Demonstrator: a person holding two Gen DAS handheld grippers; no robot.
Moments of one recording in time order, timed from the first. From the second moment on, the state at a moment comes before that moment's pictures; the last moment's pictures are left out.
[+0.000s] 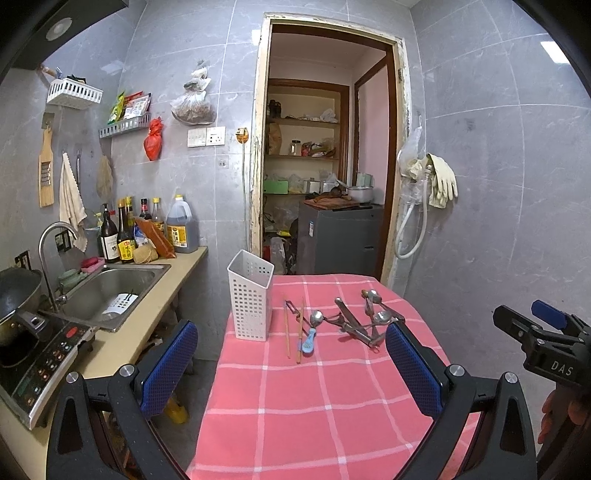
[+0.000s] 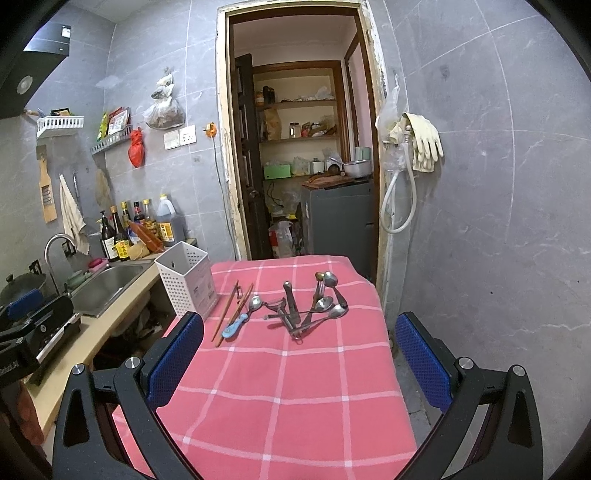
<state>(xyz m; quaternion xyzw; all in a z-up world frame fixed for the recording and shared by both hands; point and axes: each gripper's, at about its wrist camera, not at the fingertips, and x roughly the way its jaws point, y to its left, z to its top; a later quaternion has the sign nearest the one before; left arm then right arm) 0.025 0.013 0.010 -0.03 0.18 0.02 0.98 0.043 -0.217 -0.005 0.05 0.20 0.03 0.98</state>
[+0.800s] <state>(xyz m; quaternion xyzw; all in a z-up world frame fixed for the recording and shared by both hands) 0.156 0.043 -0.004 -0.02 0.18 -0.04 0.98 0.140 -0.178 0.006 0.03 0.19 -0.03 0.98</state>
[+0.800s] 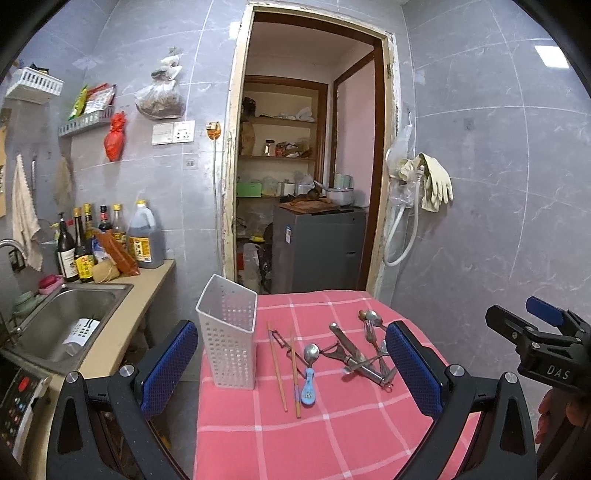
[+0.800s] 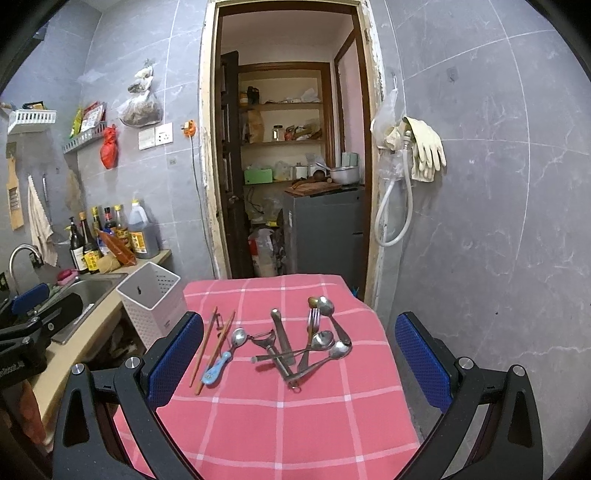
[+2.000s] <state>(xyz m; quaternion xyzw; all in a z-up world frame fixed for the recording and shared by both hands) 0.321 -0.033 -0.066 -0.04 0.24 -0.07 0.97 0.314 -0.251 -0.034 0.00 0.21 0.03 0.98</state>
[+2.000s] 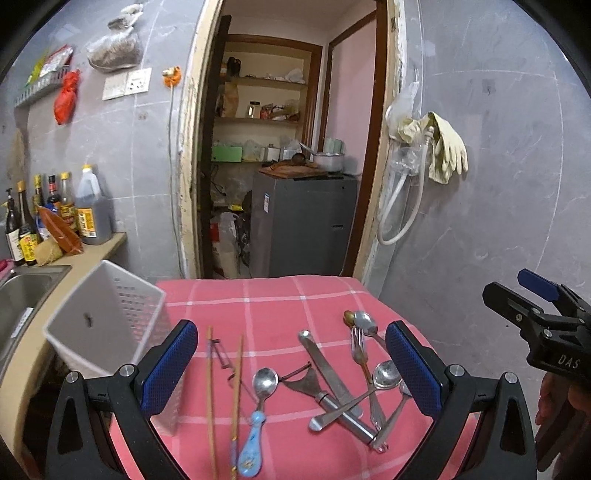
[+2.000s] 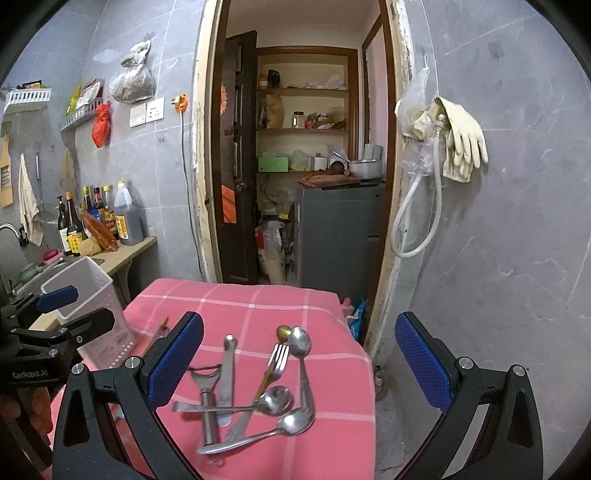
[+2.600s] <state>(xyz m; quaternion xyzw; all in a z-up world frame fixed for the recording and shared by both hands) 0.390 -0.045 -0.147 -0.06 0.33 -0.05 0.94 0.410 -0.264 -0.117 0.01 0.28 0.10 0.95</state>
